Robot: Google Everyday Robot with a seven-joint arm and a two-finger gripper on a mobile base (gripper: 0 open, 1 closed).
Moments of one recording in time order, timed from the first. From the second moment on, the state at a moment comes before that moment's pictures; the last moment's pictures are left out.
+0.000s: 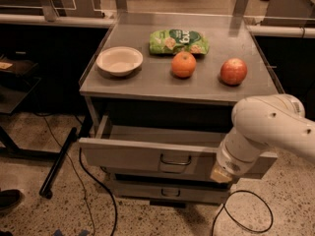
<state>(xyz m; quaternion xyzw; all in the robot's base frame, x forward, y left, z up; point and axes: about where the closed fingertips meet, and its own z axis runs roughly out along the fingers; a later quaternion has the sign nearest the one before) 0.426 -0.177 0.670 -0.52 0.85 0.05 0.06</state>
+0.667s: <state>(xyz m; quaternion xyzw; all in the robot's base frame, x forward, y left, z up) 0.476 -0.177 0.672 -0.50 0.86 0.02 0.08</state>
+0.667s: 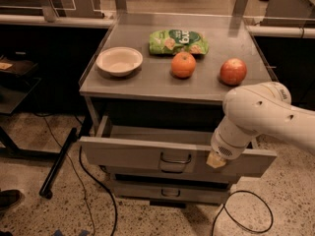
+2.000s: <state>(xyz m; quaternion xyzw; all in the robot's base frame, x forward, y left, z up) 0.477 -0.177 0.672 -0.50 0.86 0.02 0.08</state>
